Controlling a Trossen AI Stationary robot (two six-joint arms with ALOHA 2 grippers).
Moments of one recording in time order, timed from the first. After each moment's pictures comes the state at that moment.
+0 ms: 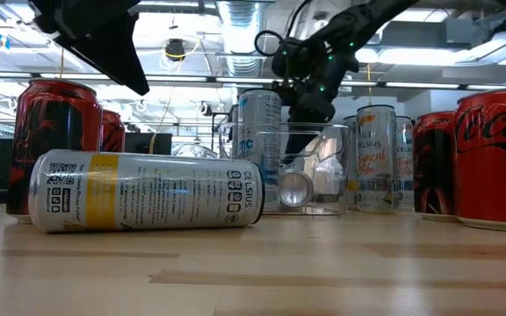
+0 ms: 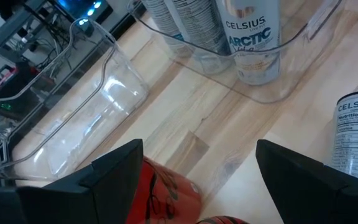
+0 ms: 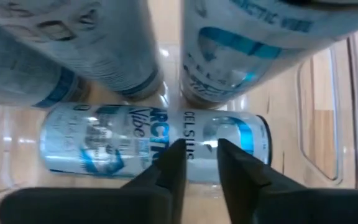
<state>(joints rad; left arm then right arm) -0.65 1.78 1.36 -1.32 -0.94 -1.36 -0.39 1.84 1.37 -0.62 -0.15 -0.39</state>
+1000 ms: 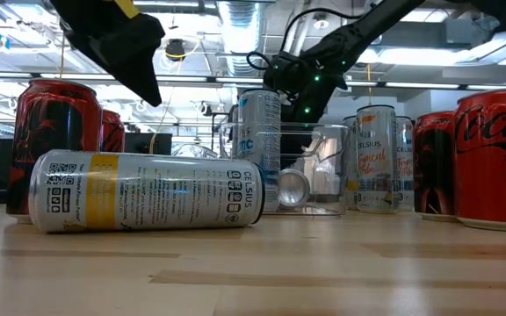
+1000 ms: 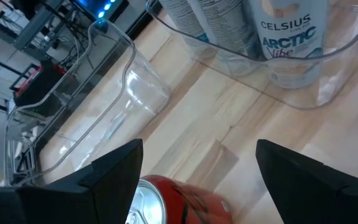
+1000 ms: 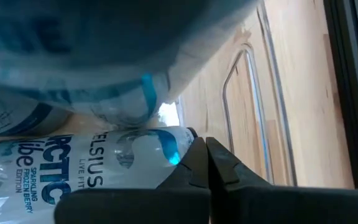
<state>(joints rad) -0.54 1.78 1.36 -1.34 -0.94 -1.26 -0.42 1.95 1.37 -0.48 0.06 -0.39</state>
